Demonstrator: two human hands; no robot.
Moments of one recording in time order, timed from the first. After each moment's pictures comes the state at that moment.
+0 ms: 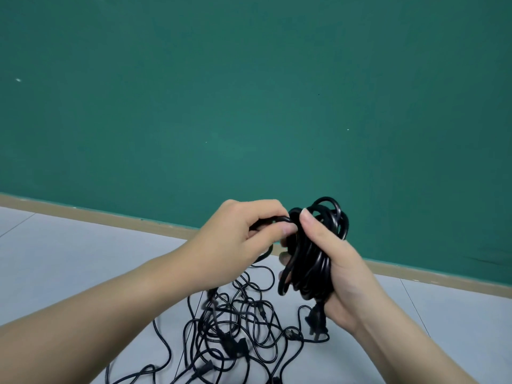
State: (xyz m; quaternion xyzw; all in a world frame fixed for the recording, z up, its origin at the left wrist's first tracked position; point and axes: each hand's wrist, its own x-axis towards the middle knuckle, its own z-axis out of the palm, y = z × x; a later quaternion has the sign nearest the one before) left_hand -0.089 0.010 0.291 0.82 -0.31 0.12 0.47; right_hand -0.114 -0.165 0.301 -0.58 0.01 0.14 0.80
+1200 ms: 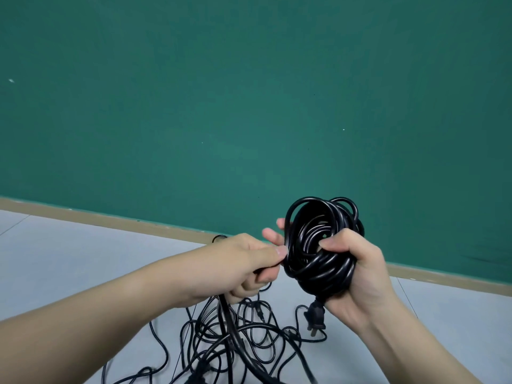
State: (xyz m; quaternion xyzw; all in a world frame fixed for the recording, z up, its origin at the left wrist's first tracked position) left_hand -0.100 0.003 0.287 0.75 -0.17 -0.29 0.57; right_hand -0.112 -0.184 0.299 -0.45 -0.04 0.20 0.87
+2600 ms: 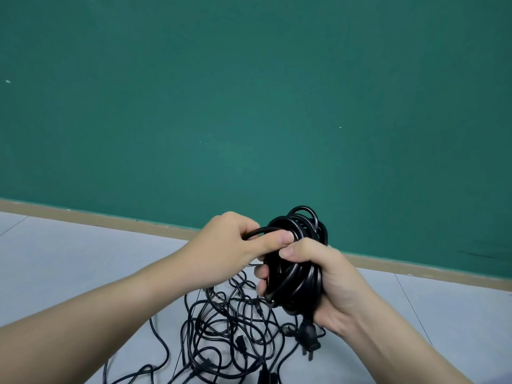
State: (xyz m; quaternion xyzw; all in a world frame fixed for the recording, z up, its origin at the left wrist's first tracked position) left_hand -0.084 0.008 0.278 0.86 -0.18 -0.04 0.47; right_hand -0.119 -0.169 0.292 -0.48 -0.01 0.30 0.82
